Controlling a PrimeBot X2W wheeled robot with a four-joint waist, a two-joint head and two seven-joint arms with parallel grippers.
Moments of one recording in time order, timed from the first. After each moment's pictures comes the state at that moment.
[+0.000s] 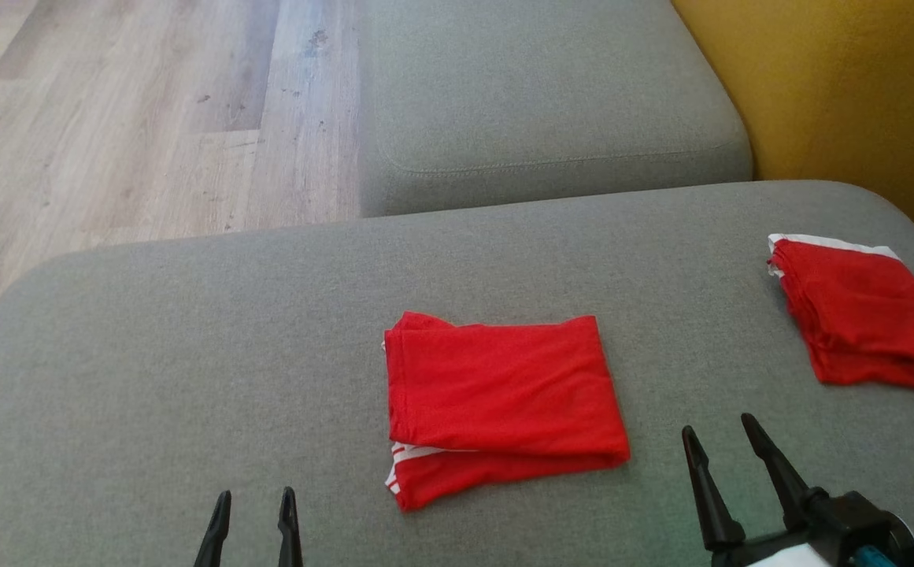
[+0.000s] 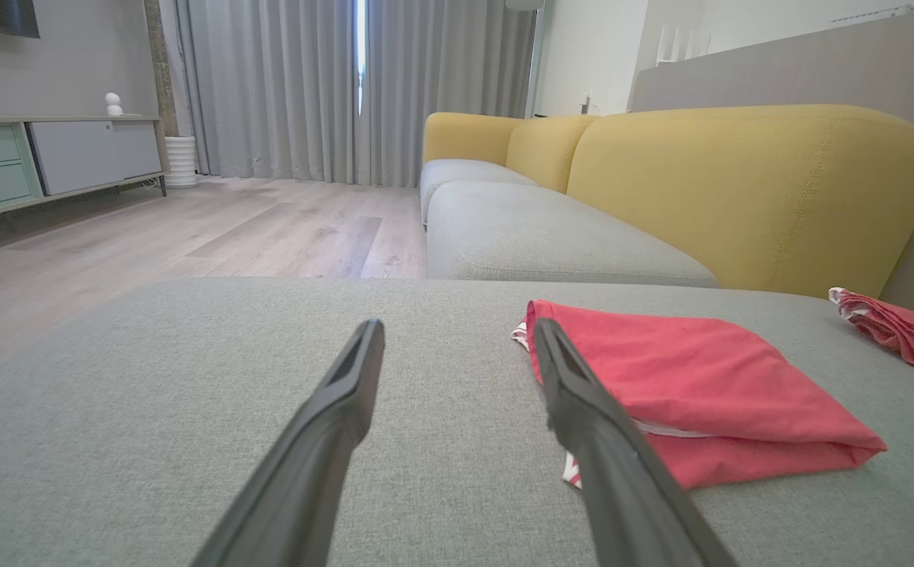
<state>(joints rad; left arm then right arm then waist) 0.31 0.06 -0.19 0.06 -0.18 0.06 -0.25 0.20 -0.11 0.15 0.15 0.13 0.13 -0.25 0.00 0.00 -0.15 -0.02</state>
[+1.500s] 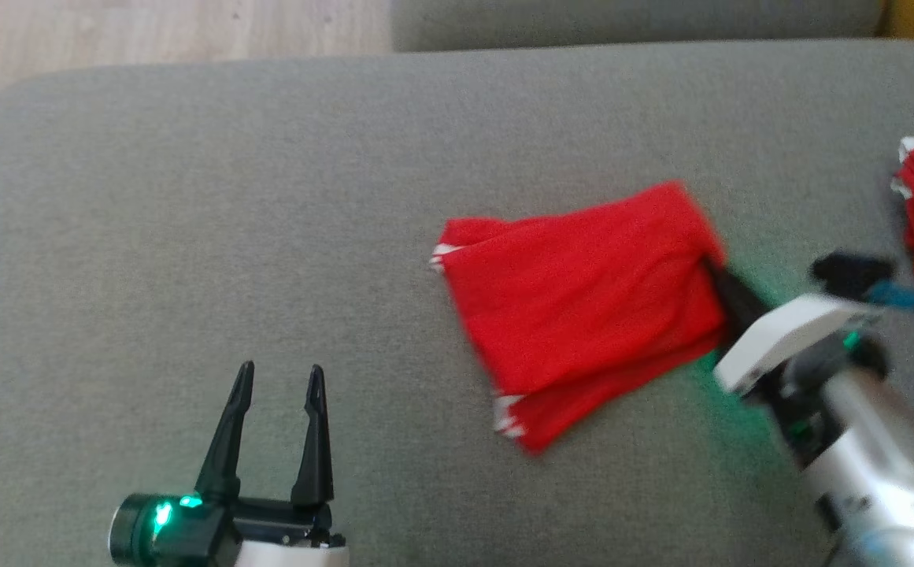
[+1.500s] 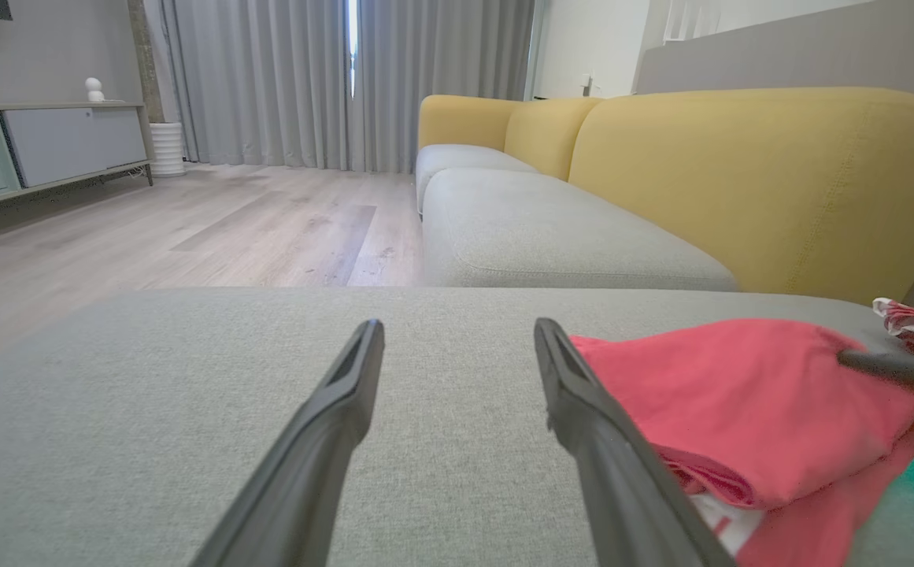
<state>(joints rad) 0.12 0.06 -0.25 -0.04 -0.14 0.06 -0.25 -0.42 -0.25 0.34 0.62 0.74 0.13 0.05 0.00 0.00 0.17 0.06</state>
